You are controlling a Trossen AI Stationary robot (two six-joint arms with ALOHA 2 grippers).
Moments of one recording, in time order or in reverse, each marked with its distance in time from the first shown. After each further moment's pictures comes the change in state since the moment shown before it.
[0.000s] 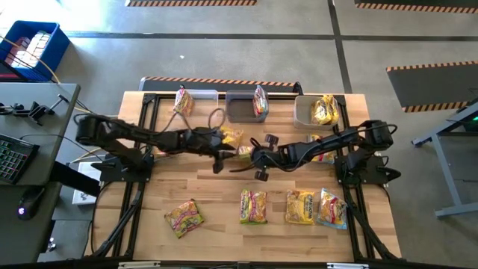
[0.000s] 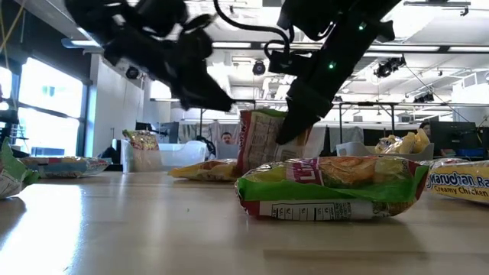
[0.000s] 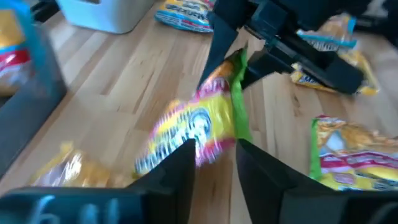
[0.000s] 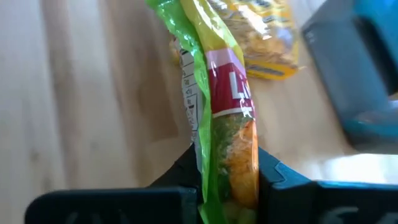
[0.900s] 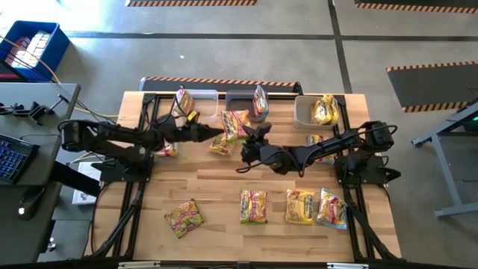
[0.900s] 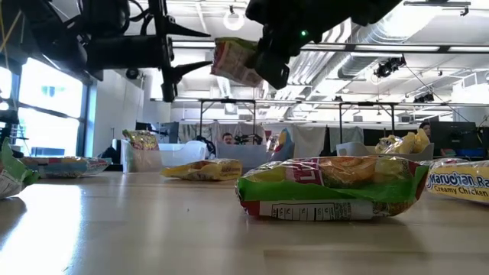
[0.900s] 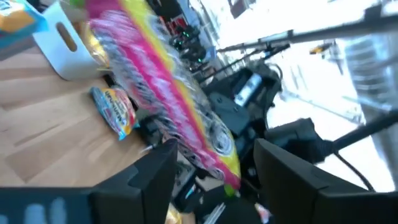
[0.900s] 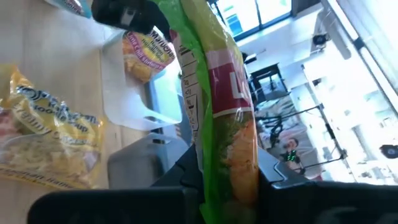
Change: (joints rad) left arm 0.218 -0.187 -0.313 0.748 0.233 -0.989; right arm 0.052 0.000 -0.001 0.758 0.534 -1.046
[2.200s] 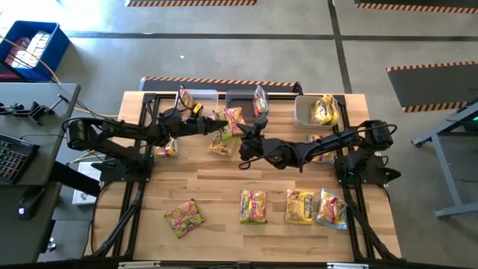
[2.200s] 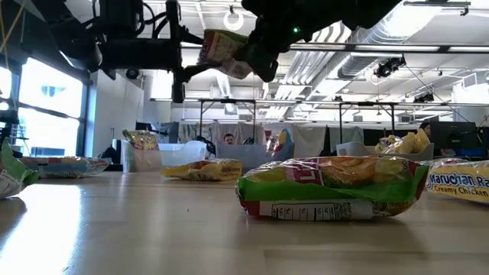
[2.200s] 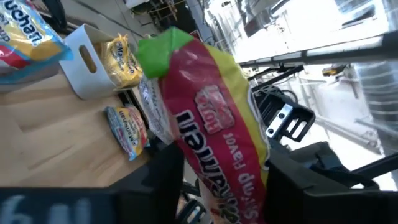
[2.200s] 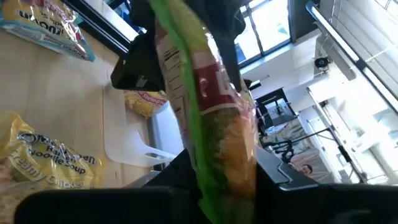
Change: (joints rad) left arm 0.056 0.064 0.093 -0.055 -0.024 -0.018; right arm -0.043 0.001 0.000 0.126 -0.169 -0.045
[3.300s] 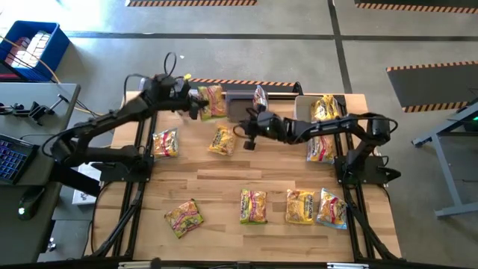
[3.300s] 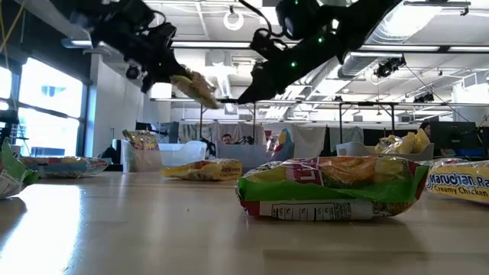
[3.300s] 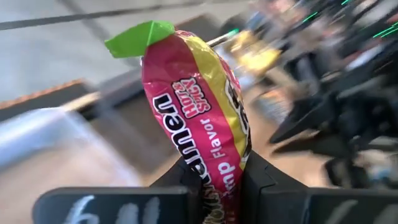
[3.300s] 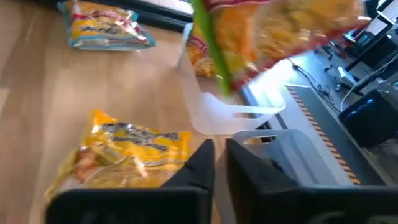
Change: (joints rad) left arm 0.398 -0.223 0.321 -1.106 0.131 0.833; right arm -0.286 -0.007 0.000 -0.324 -0.551 0.626
